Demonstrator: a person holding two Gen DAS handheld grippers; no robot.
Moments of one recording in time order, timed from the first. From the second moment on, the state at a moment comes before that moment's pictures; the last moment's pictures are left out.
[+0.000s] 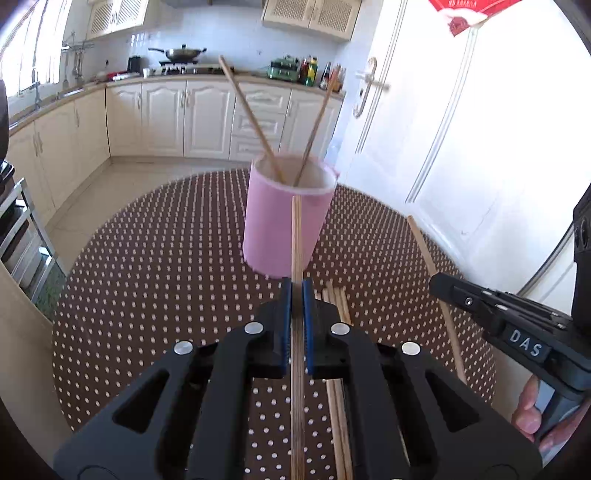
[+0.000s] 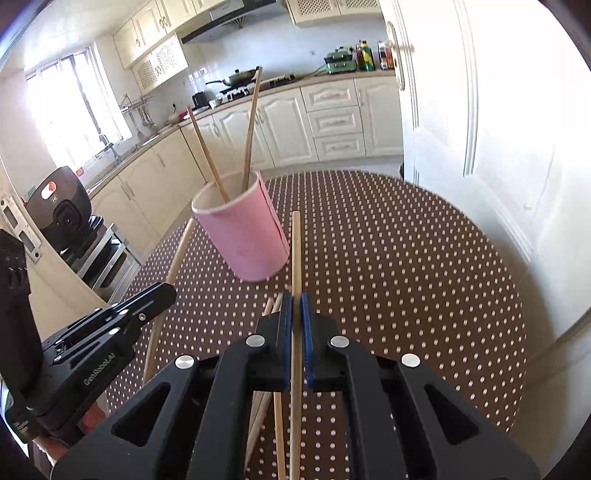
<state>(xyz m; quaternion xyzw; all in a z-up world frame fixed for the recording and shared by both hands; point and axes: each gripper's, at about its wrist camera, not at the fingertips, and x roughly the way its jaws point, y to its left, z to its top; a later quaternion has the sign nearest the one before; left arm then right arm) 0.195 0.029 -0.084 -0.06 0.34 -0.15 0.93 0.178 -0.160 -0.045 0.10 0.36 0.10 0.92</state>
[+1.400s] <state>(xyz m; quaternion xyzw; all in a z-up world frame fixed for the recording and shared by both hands) 0.214 0.059 0.023 -0.15 0.11 -0.10 0.98 0.218 -0.156 0.054 0.15 0.13 0.14 0.97</state>
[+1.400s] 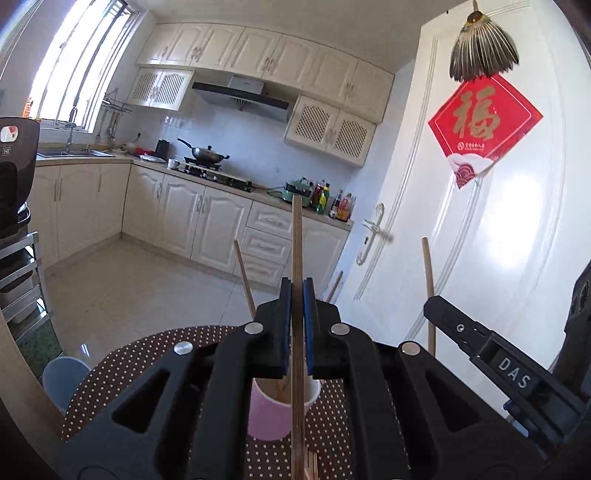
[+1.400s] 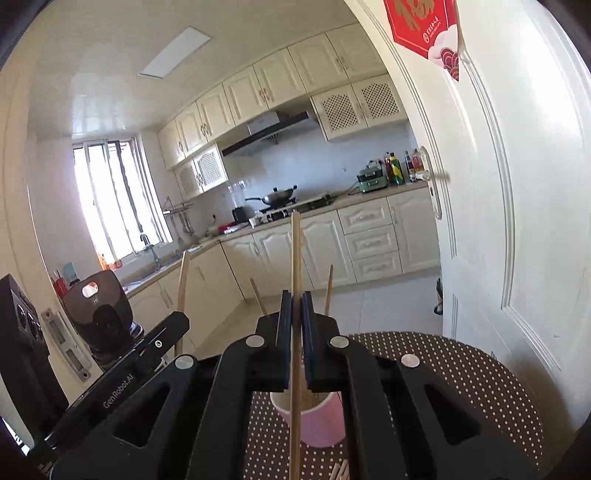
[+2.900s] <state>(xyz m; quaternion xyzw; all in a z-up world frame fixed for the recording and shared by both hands) 0.340 0.044 0.005 -0.20 0.03 -0.07 0.98 0.317 -0.161 0.029 0.19 0.02 0.14 0.97</state>
